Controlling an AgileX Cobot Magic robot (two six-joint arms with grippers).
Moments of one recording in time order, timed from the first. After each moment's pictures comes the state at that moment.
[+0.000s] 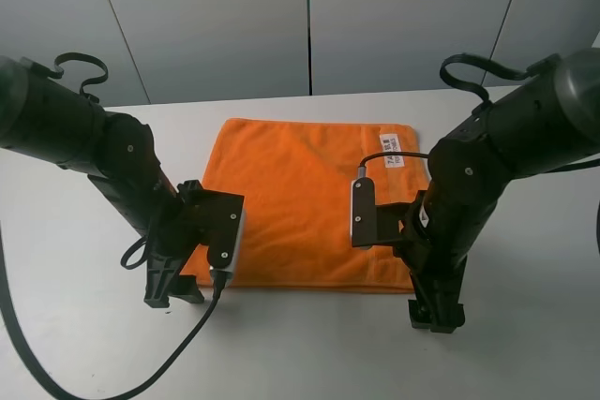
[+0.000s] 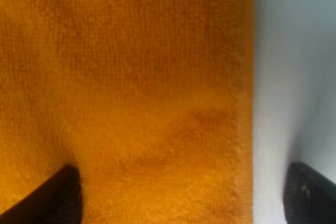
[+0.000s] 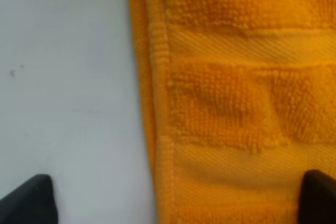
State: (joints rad) left arm -0.55 1.92 -0.85 -0.20 0.45 1.23; right arm 0.65 1.85 -0.71 -0.08 0.51 -0.70
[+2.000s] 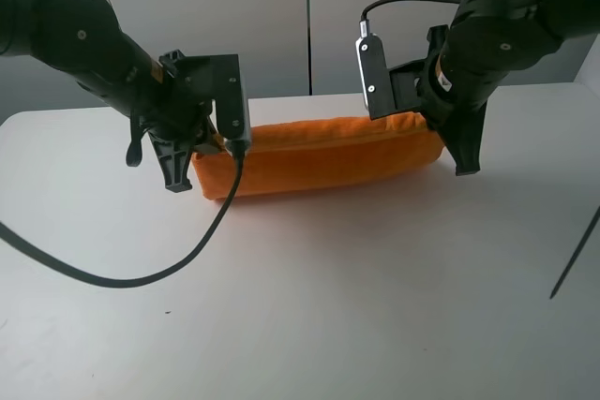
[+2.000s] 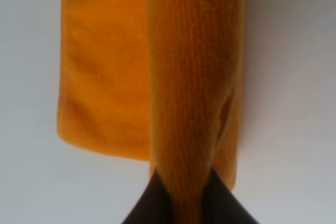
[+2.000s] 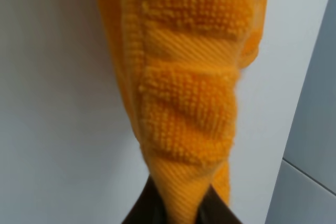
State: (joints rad) left arm -0.53 1.73 -1.07 0.10 0.46 0.85; right arm 0.56 1.70 -1.02 -0.72 0.69 -0.52
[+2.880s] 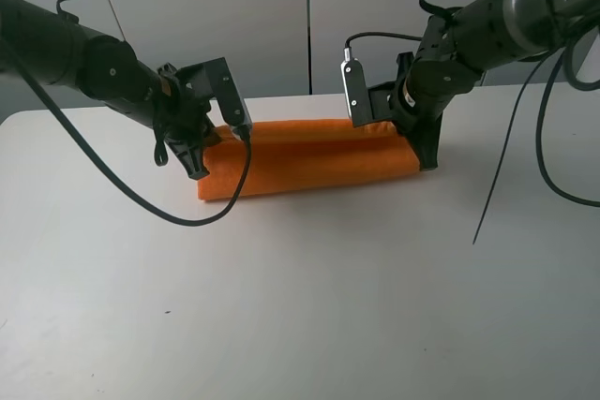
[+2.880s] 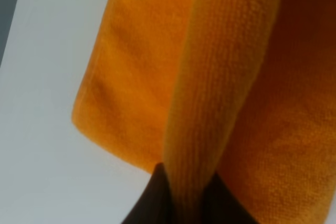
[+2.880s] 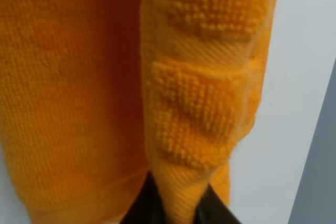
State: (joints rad) left arm -0.40 1.92 -1.10 0.13 0.21 0.72; right arm 0.44 2.02 -1.18 -0.82 0.46 -0.50
